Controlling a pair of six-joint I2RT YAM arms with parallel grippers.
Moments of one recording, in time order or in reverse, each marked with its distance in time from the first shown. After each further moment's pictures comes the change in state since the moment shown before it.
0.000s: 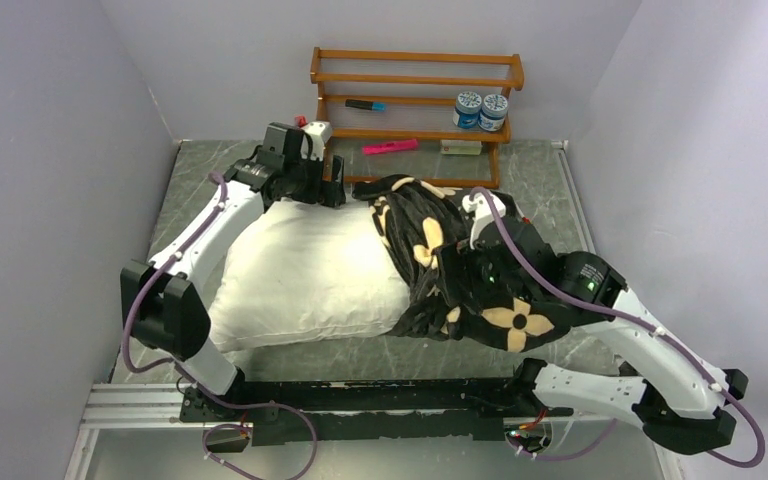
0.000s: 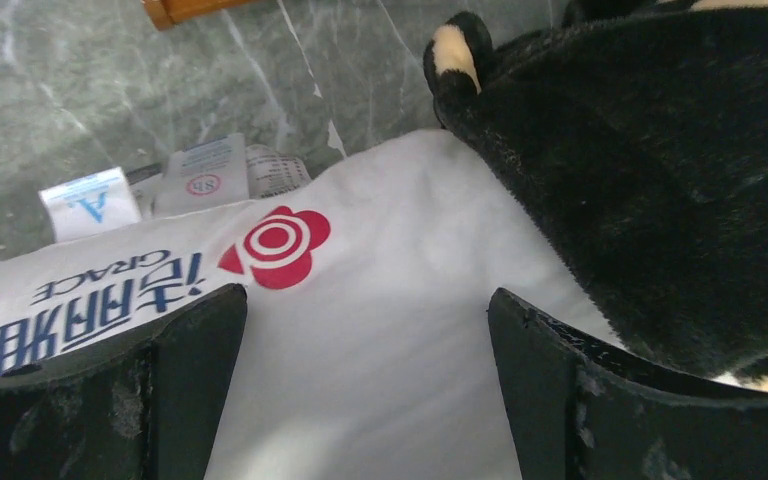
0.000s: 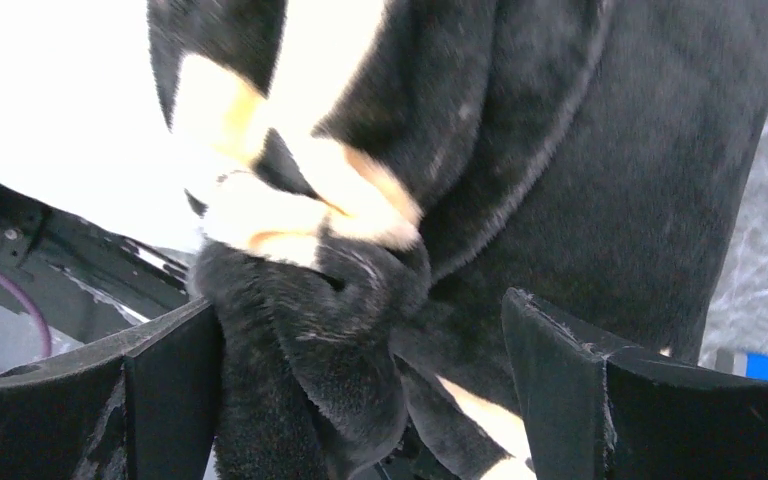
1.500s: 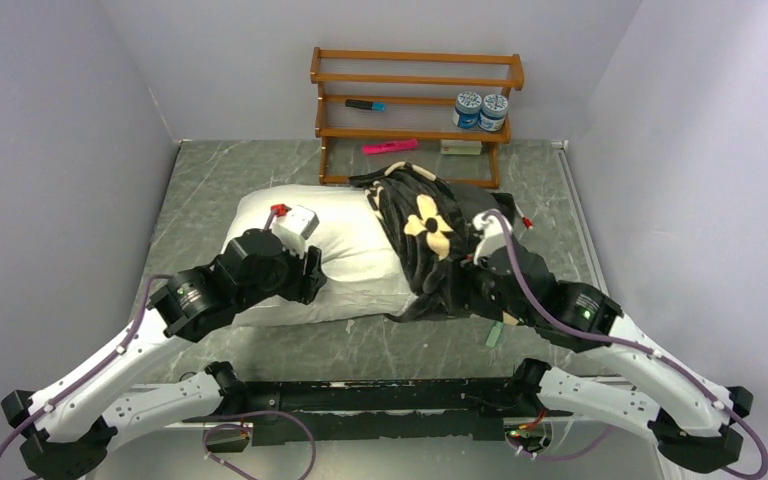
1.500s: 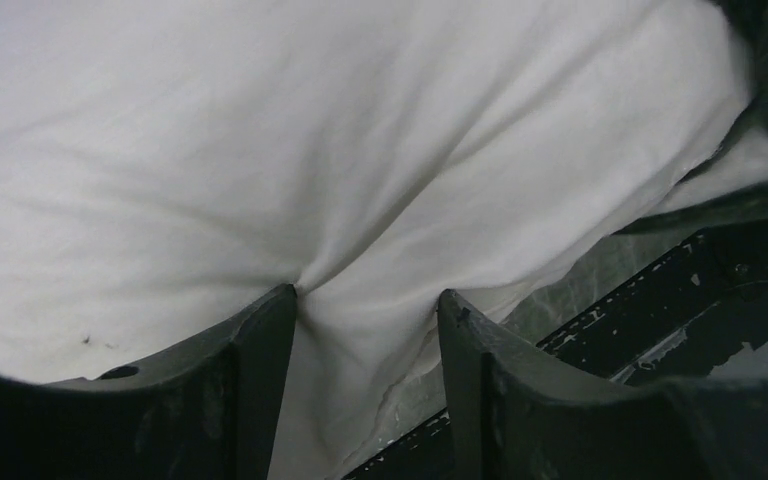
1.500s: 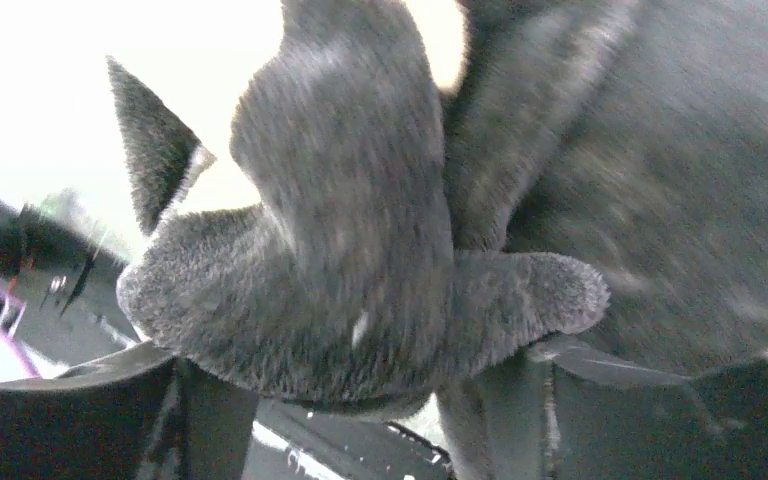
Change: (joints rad) left arm -0.470 -0.738 -0.450 -0.172 -0.335 -0.130; right arm 0.021 -0.191 -0.294 0.274 0.043 0.069
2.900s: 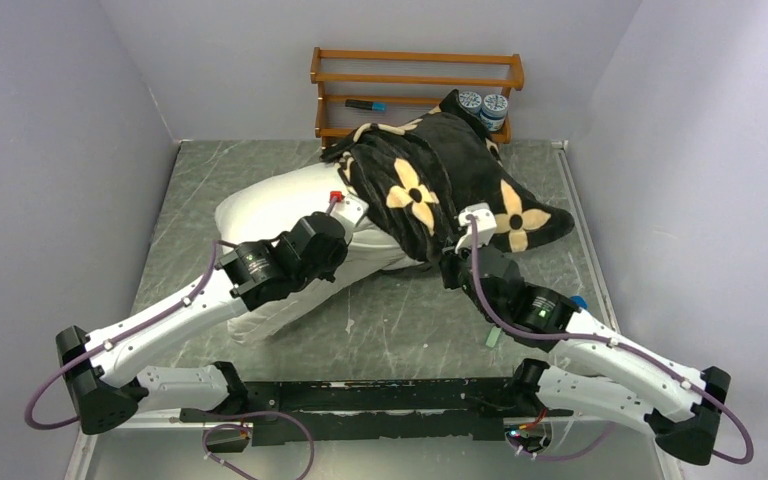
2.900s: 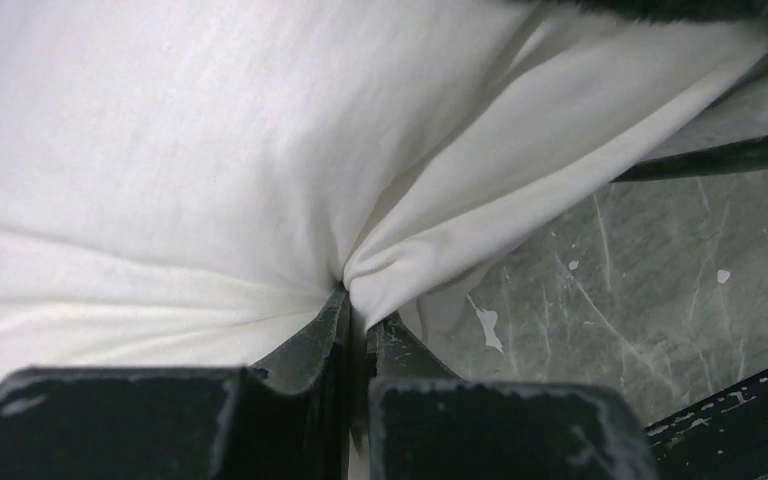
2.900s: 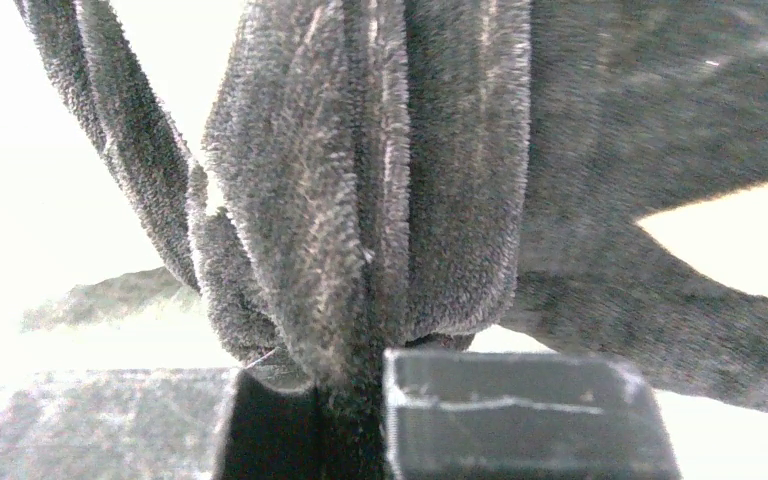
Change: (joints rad) left arm -0.092 0.317 0.121 0.071 -0.242 0.128; right arm 0.013 0.097 -0.212 0.515 0.202 -0.144
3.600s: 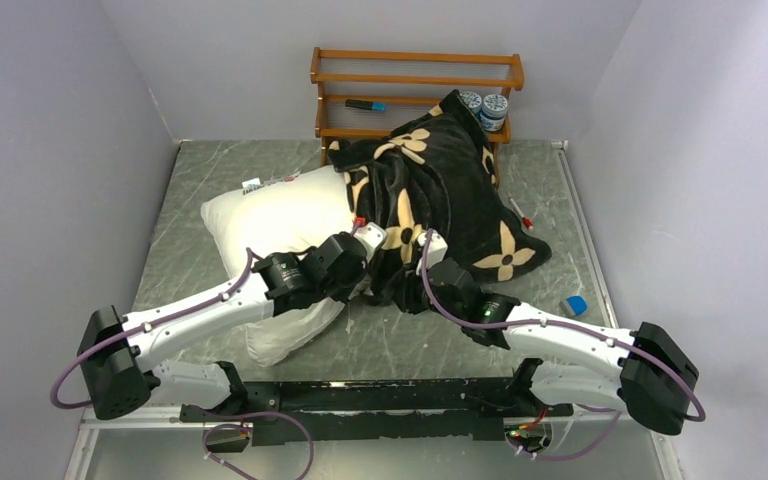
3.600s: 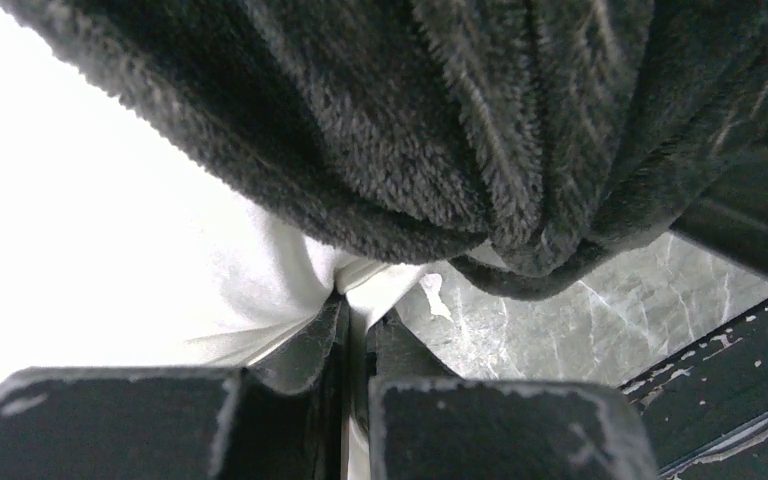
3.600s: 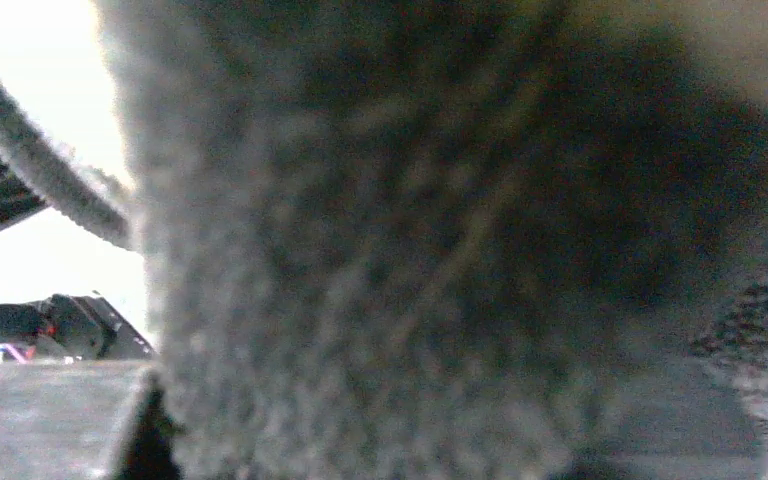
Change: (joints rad) left arm -0.050 0.094 -0.121 0.087 0.121 -0.042; right arm -0.014 0.264 -0.243 0.415 -0.404 0.240
